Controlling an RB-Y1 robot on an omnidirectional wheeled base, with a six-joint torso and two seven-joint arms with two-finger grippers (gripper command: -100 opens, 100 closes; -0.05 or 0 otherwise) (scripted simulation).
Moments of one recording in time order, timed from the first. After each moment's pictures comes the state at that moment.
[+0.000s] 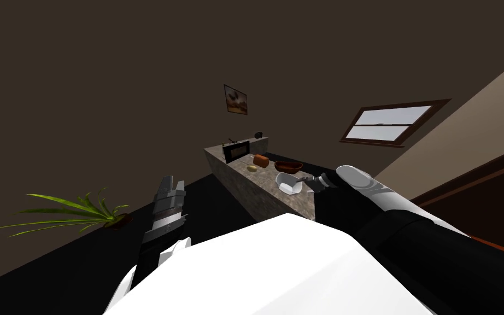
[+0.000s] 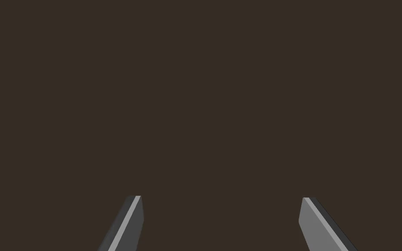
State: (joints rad) left arm 0.52 -0.03 0.07 -2.21 -0.10 -0.46 -0.01; right arm 0.36 -1.02 -0.56 -1.69 1.66 -1.42 0.93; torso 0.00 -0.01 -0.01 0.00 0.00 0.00
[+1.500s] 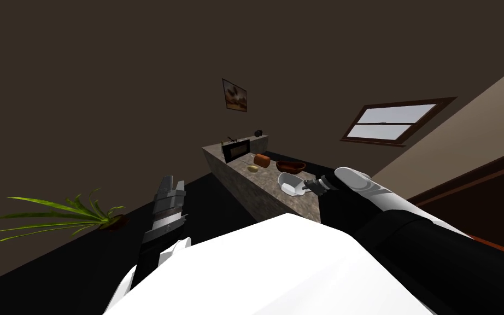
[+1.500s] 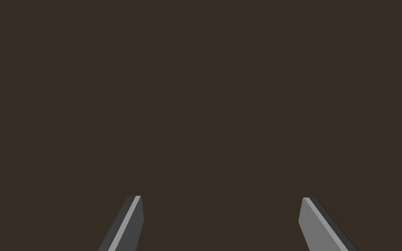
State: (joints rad) left arm 0.52 -0.03 0.07 -2.21 -0.10 -0.46 -0.01; right arm 0.38 -1.03 -0.53 -1.68 1.71 -1.43 0.93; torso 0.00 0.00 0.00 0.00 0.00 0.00
